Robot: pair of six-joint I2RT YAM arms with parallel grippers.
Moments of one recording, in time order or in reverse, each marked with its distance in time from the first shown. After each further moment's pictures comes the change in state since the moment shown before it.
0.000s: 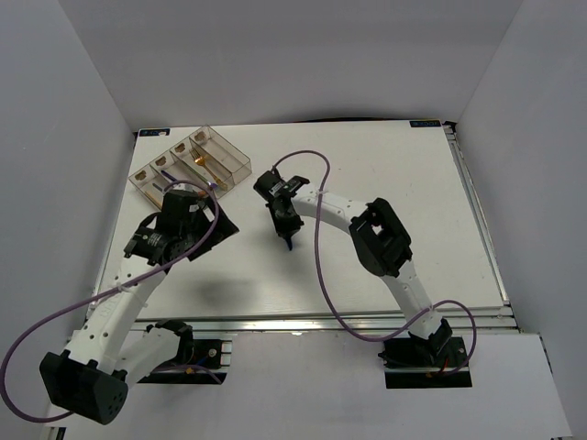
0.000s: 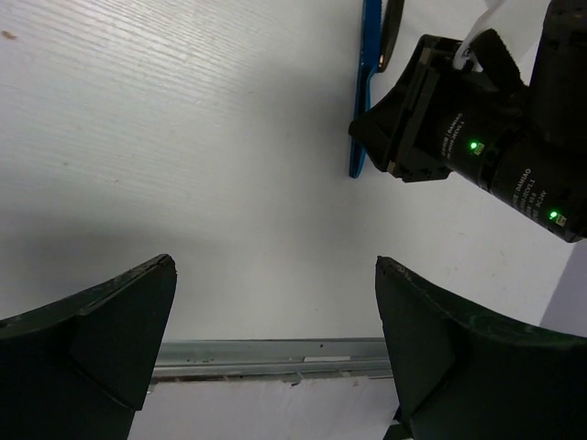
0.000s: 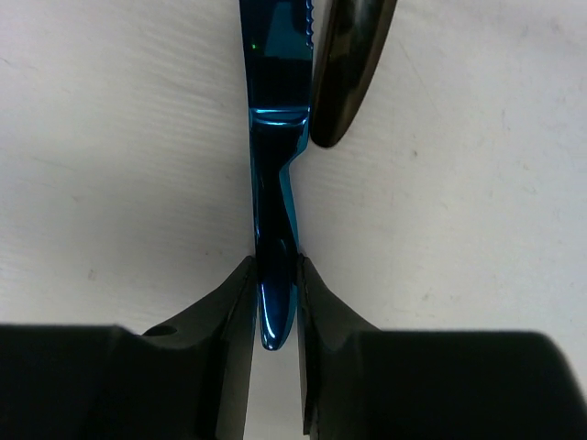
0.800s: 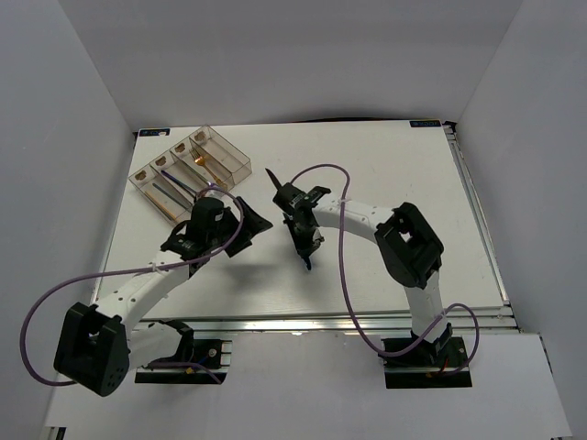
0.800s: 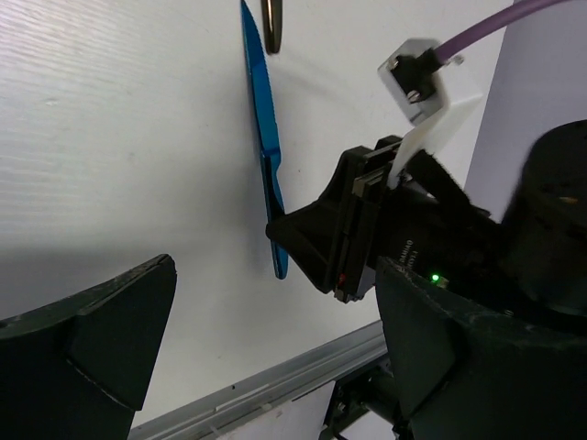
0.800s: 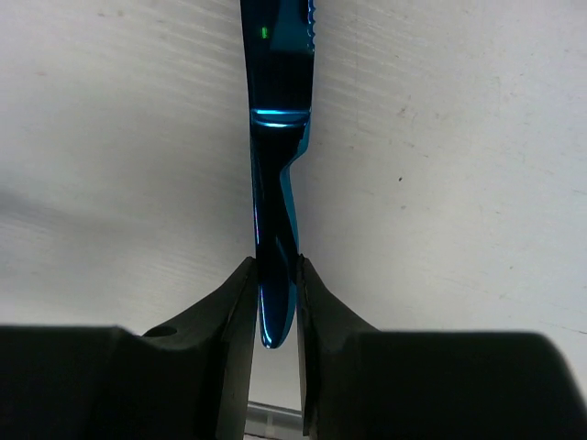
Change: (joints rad) left arm -0.090 0.149 -0.283 0.639 0.192 -0.203; right arm -0.004 -0.265 -0.377 0.023 -0.109 -0.014
